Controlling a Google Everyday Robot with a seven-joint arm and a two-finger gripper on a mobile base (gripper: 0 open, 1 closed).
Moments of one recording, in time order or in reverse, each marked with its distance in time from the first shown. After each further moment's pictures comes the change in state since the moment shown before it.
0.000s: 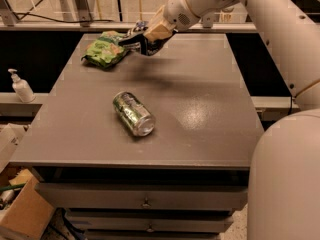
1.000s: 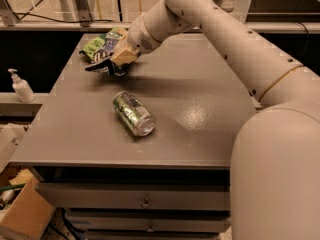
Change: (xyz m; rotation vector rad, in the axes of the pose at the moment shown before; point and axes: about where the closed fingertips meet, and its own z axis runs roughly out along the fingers) arm -0.023 0.053 0.106 -0.152 -0.042 -0.028
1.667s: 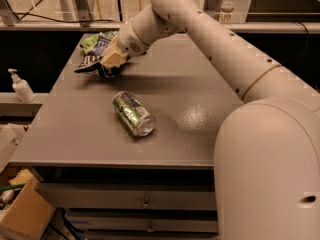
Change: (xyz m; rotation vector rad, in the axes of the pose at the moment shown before) arm -0.013 0.000 0.035 -0.045 -0.026 0.005
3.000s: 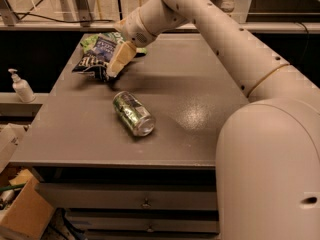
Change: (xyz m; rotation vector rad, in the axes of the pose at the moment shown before) arm -0.008 -0.015 -0.028 0.041 -0.018 -0.012
